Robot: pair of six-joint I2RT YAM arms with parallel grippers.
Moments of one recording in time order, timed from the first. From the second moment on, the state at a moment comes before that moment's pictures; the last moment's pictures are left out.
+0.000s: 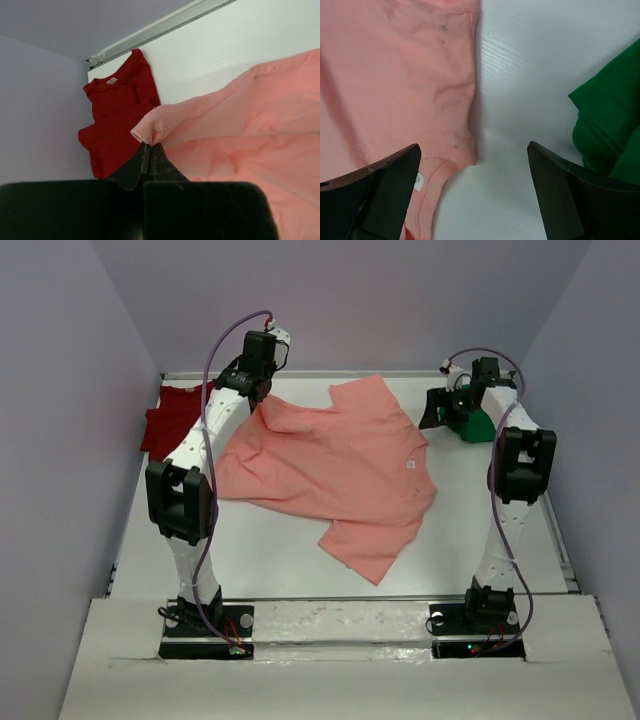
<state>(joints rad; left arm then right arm) -0.34 1.90 1.86 -0.55 -0.44 0.33 -0.11 2.29 1.98 -0.74 -0.60 -0.29</state>
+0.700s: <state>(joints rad) -0.34 1.92 1.82 -0.52 -0.44 0.33 -0.09 2.46 2.14 -0.79 -0.71 -0.29</state>
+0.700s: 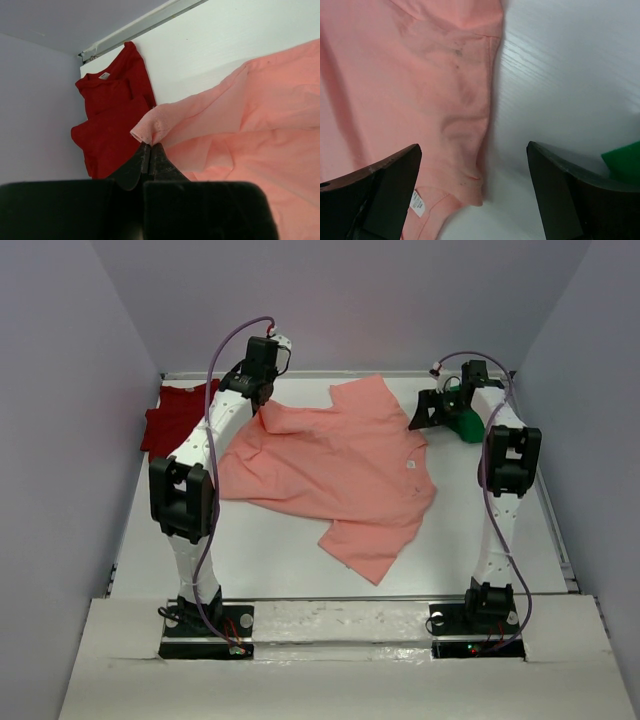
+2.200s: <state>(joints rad) -0.34 1.93 1.75 -0.46 -0.53 0.34 -0.04 2.38 2.18 -0.84 -0.45 -0.32</state>
